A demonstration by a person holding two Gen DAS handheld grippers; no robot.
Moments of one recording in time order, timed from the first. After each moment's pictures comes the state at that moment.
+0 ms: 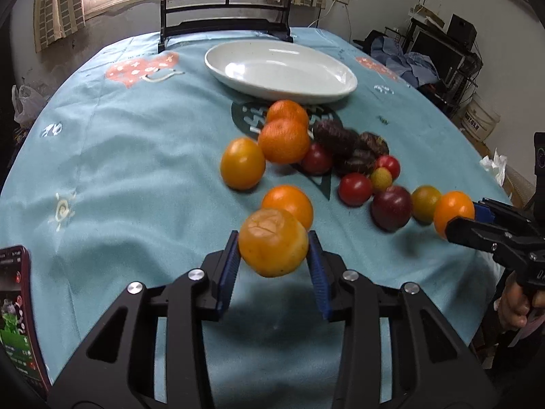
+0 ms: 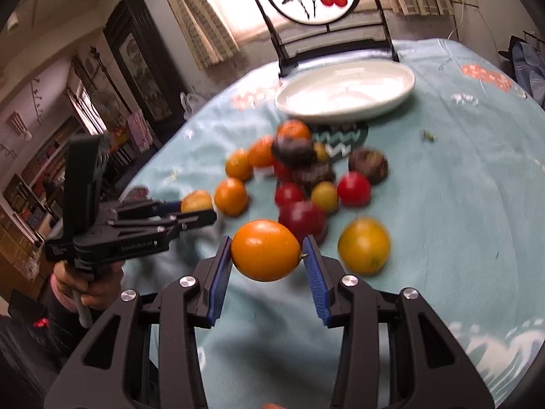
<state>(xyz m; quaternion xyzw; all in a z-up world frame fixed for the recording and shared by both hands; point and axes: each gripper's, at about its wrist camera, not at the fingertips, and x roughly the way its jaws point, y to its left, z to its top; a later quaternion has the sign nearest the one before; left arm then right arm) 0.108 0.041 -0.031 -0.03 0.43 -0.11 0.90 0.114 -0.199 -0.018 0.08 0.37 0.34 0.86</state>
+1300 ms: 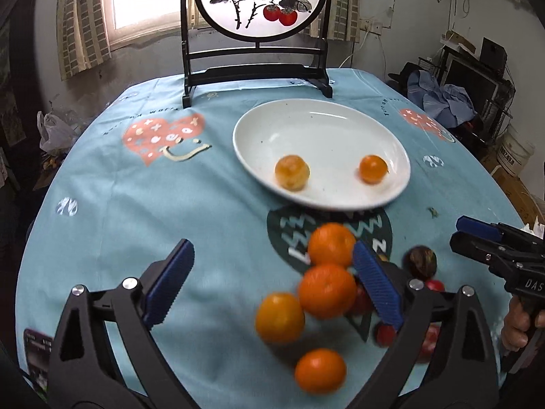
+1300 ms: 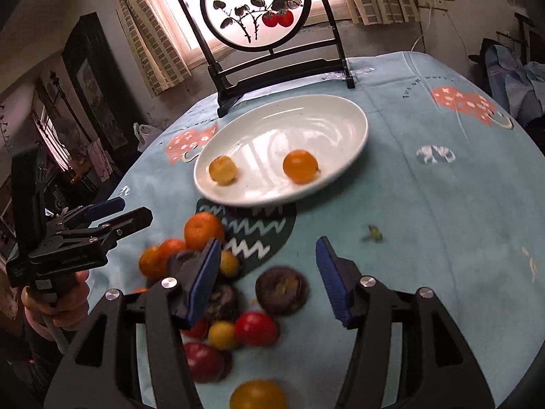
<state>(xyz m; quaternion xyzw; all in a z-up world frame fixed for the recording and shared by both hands) 0.180 0.042 -0.001 -0.02 0.38 -0.03 0.92 0.193 -0.225 -0.023 0.08 0.38 0.27 0.88</state>
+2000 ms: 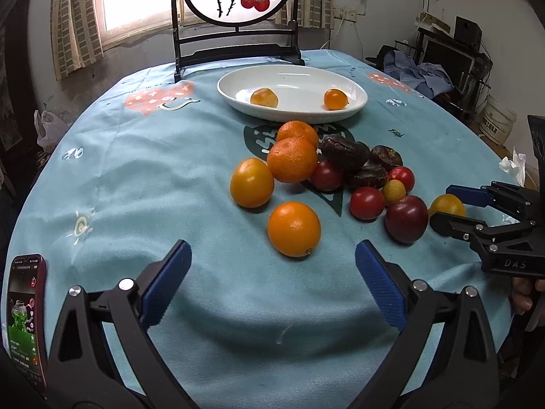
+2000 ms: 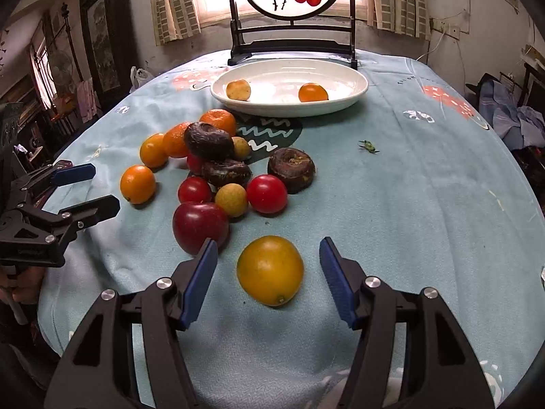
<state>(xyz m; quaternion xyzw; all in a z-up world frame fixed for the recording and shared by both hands) 0.087 0.027 -0.043 0.01 0.38 -0.06 0.92 0.129 -0.203 -0.055 -0.05 0.40 0.24 0.88</state>
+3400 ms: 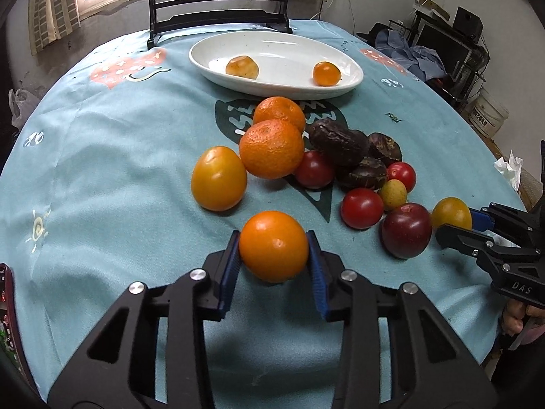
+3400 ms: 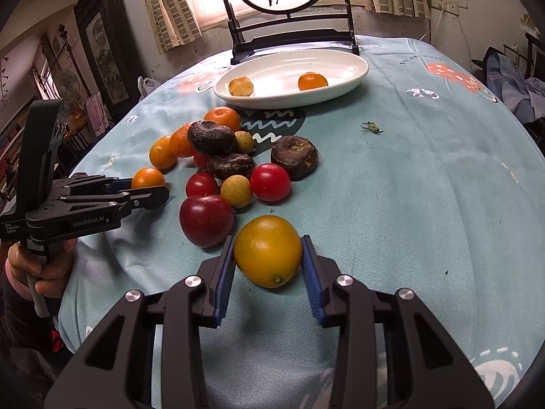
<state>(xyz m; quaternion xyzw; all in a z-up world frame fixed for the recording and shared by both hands) 0.132 0.019 -0.057 -0.02 0.45 -0.10 0.89 0.129 -0.219 -0.058 0.01 0.41 0.27 0.87</state>
